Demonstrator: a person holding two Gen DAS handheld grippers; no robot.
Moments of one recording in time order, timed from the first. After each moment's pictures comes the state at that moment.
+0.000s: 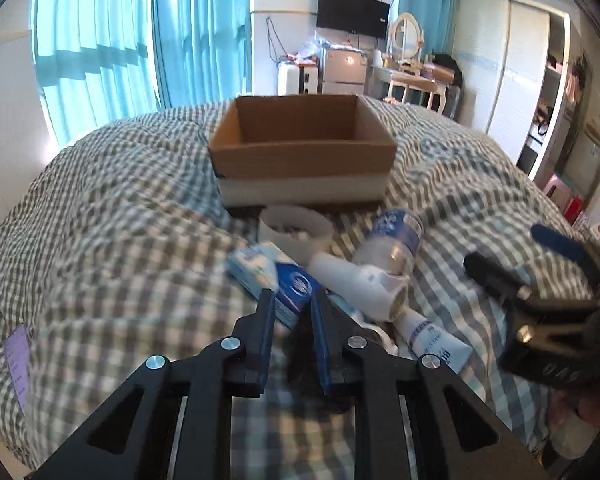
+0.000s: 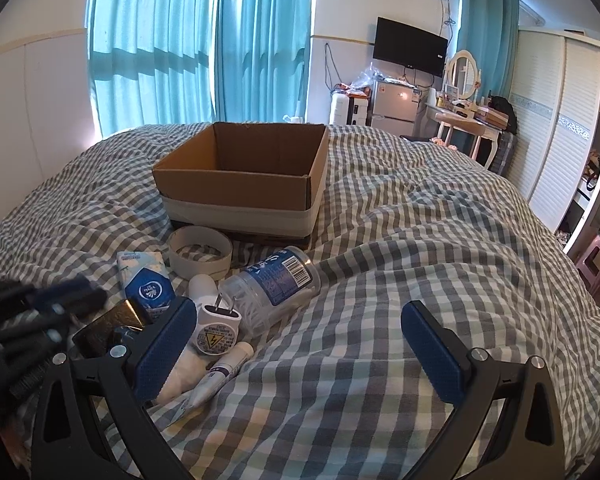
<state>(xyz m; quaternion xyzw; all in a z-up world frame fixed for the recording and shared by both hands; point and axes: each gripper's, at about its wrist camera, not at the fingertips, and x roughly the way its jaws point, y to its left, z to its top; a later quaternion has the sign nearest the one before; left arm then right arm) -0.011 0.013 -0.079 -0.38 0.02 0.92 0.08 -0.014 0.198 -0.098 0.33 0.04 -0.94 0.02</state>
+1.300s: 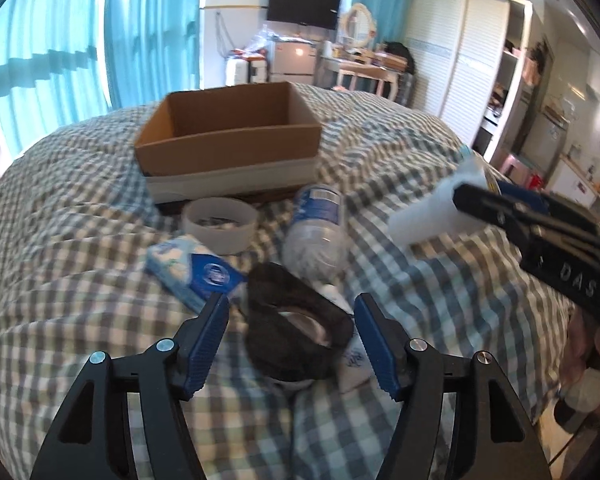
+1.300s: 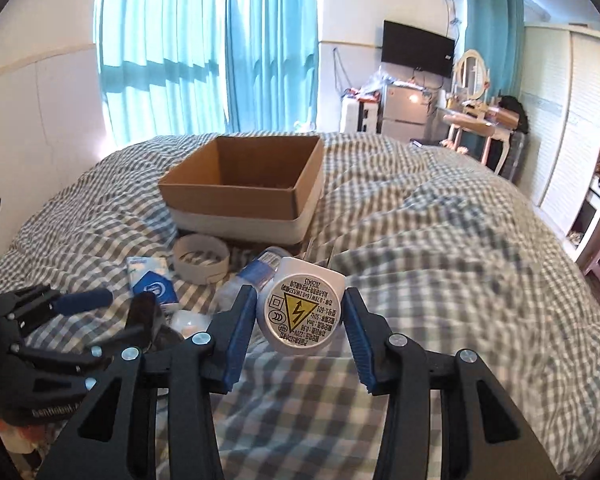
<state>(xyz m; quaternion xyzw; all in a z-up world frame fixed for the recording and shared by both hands) -0.004 0.058 -0.091 -0.40 0.03 0.90 0.18 -0.003 0.236 -0.074 0.32 0.03 -0.95 0.05</state>
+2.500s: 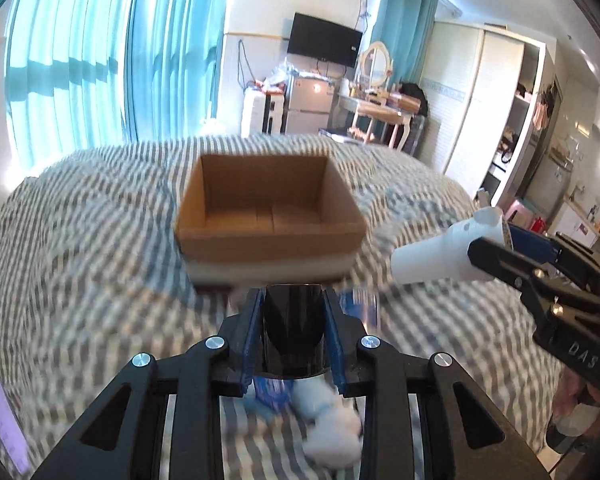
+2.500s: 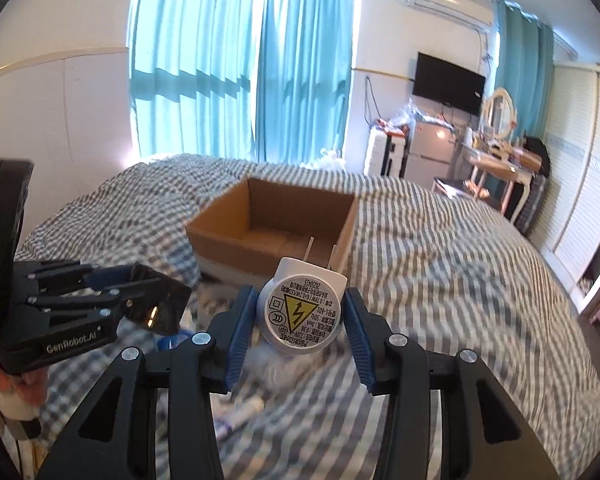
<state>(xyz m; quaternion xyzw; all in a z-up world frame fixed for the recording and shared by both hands) -0.076 0.013 -0.025 -0.34 -0.02 0.93 0.16 -0.040 0.201 -0.022 0.27 0.07 -0.95 0.10</state>
